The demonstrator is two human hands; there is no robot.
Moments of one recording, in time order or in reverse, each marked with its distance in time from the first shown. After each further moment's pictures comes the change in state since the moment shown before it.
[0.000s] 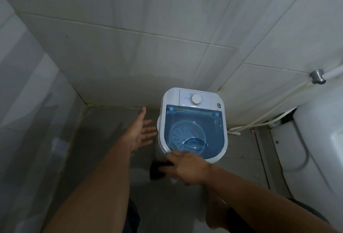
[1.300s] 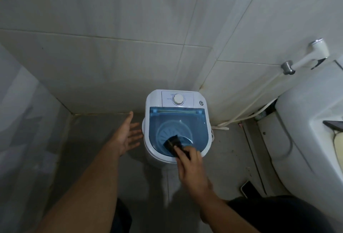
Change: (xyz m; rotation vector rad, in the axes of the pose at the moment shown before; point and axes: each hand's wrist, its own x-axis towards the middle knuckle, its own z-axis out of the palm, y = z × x) left_hand -0.007 -0.001 0.013 0.055 0.024 0.022; right_hand -0.056 -0.030 0.045 0.195 0.606 0.859
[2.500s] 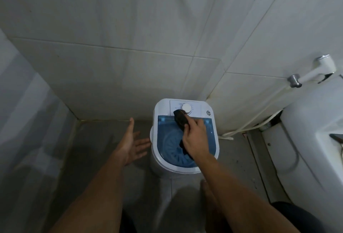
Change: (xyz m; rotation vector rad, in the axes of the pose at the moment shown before) left_hand 0.004 -0.001 -0.014 -0.159 -0.011 -0.030; right_hand 0.141 -0.021 -0.013 0.102 0.023 0.313
